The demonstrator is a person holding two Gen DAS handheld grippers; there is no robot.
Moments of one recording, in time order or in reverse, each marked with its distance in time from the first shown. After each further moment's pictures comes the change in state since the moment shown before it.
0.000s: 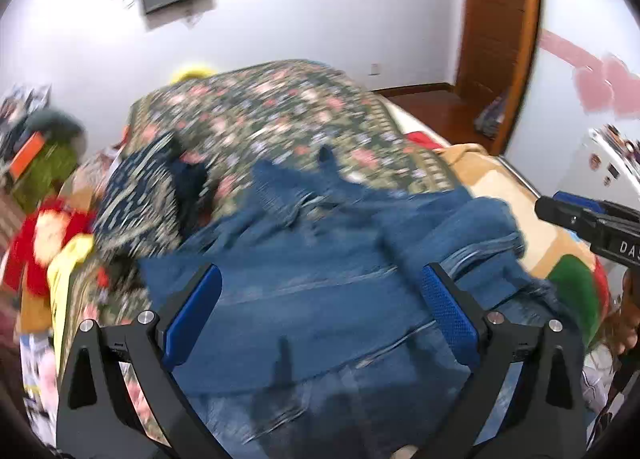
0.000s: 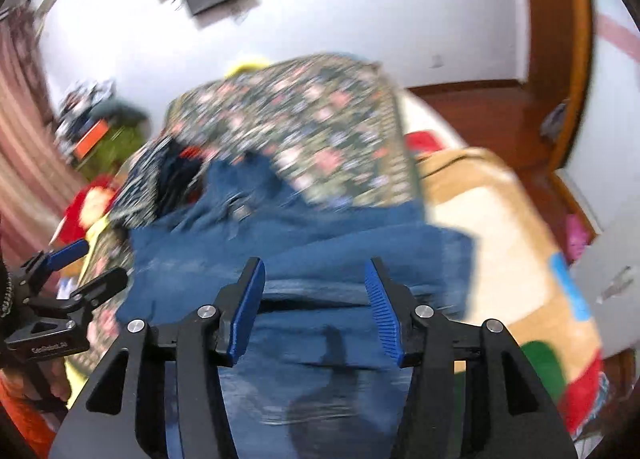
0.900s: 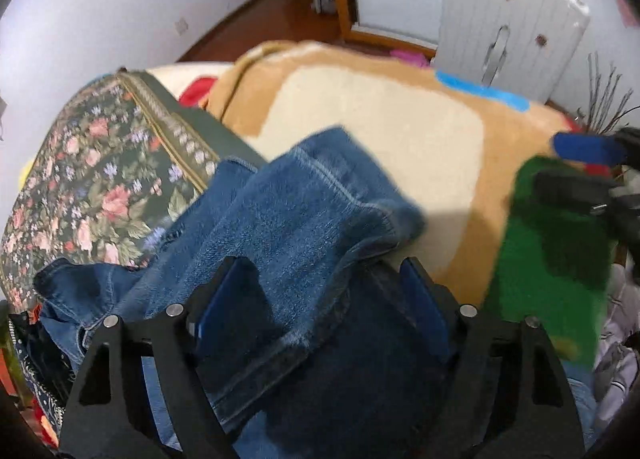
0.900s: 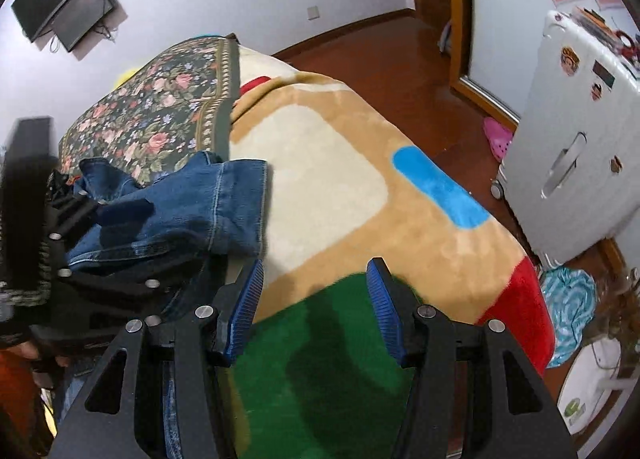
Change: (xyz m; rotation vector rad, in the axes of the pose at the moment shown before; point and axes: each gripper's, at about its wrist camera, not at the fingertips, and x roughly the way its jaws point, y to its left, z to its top) left arm 0.158 -0.215 0.012 0.610 0.321 -0.272; right arm 0.008 -0.141 -0.051 0.293 0.145 -0.173
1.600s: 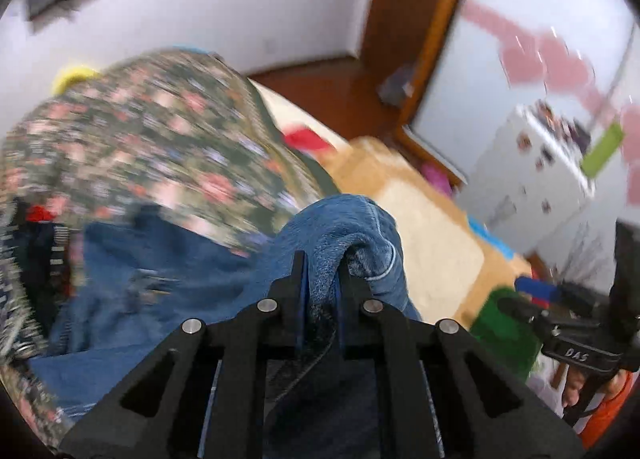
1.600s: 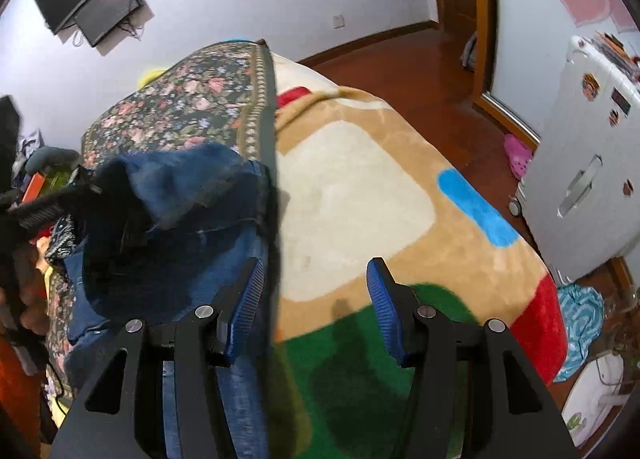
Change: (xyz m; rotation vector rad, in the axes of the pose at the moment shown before) left arm -0.127 0.126 -0.051 -0.483 -0.310 -0.059; right arm -0.016 0.047 0.008 -0.080 -0.039 0.066
